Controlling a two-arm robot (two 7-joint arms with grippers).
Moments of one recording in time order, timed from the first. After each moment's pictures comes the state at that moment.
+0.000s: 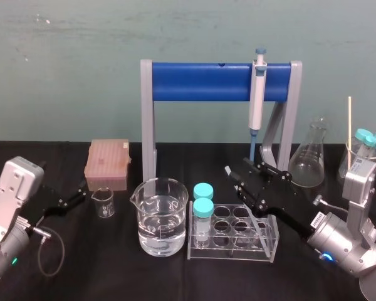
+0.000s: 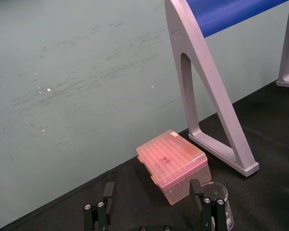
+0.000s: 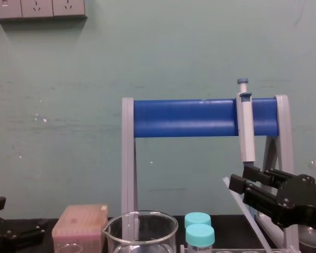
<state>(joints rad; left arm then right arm) -0.20 0.60 0.45 -1.41 -0.25 -0.12 0.03 0.28 0.37 -0.34 -1.24 0.47 -0.42 0.69</state>
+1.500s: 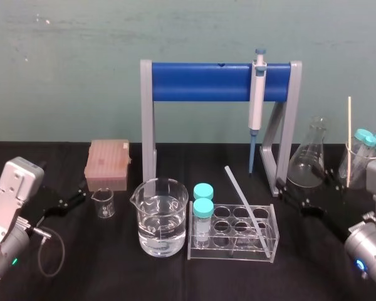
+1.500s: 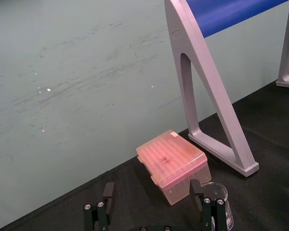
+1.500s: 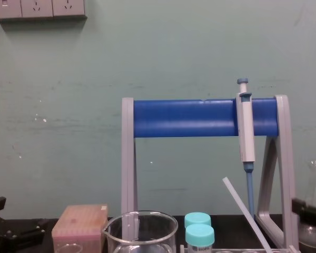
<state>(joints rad) -0.20 0.60 0.45 -1.41 -0.25 -0.12 0.03 0.09 0.38 -0.16 -1.47 0.29 -0.12 0.29</state>
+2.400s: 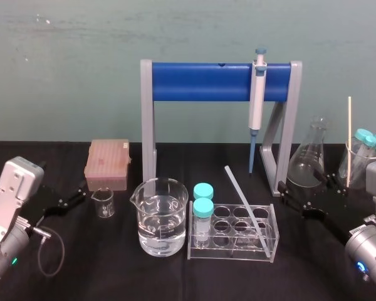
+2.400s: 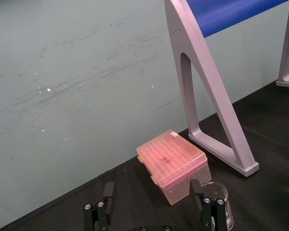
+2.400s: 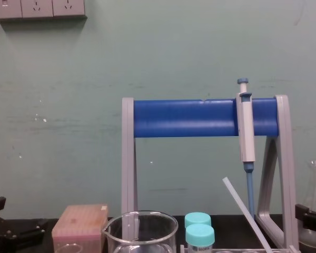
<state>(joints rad) -0.20 0.60 0.45 -1.41 -0.25 -0.12 0.03 0.08 0.37 -0.15 -1.47 0.28 -0.08 0.28</state>
